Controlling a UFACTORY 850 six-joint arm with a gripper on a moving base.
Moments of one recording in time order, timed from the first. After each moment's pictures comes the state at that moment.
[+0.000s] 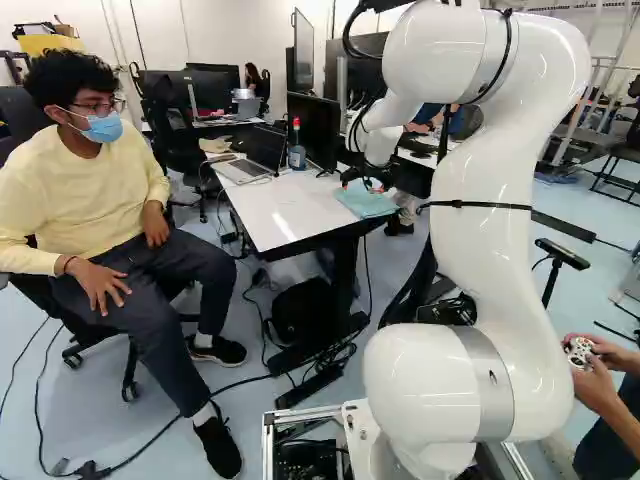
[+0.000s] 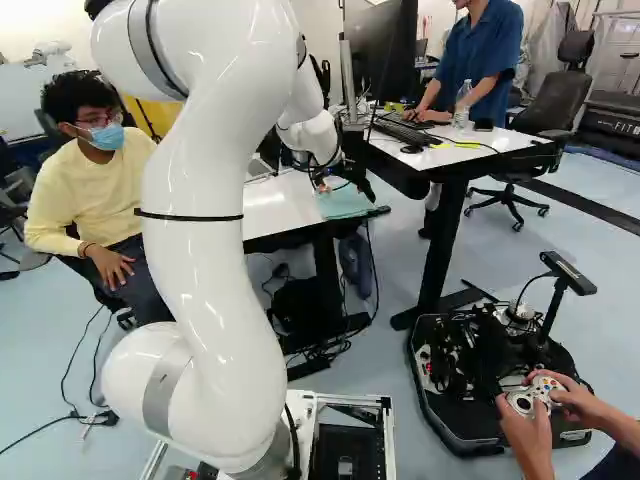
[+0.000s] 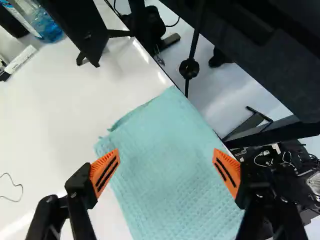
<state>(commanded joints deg) -9.5 -28.5 -72.4 3.9 -7.5 0.0</state>
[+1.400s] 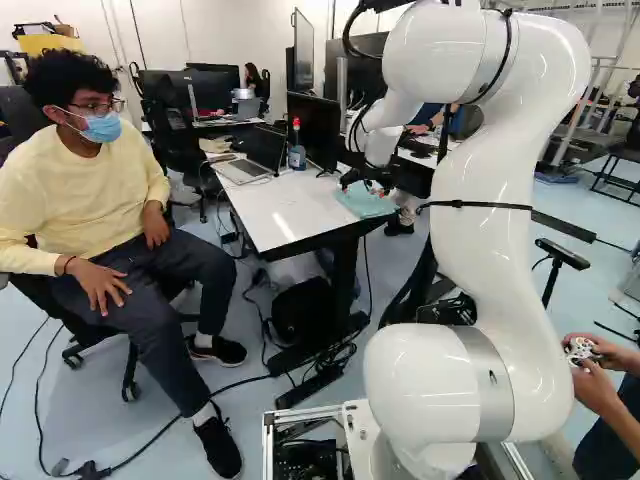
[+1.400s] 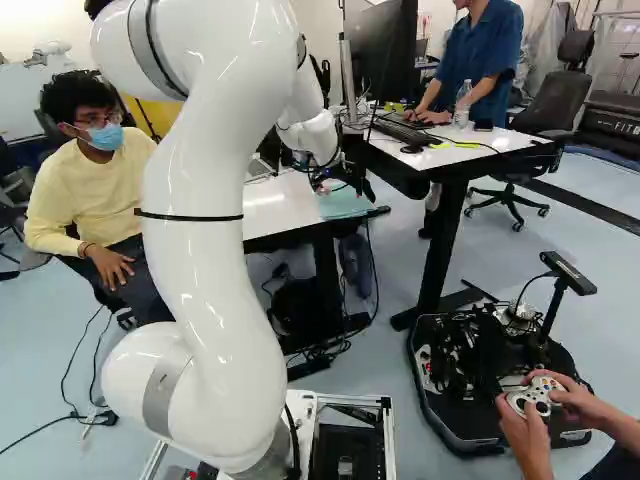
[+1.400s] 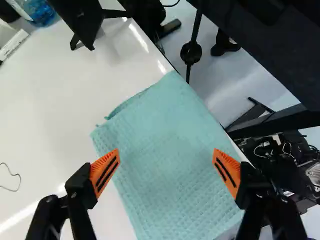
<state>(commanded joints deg) -9.5 -28.5 -72.4 3.9 -11.4 0.0</state>
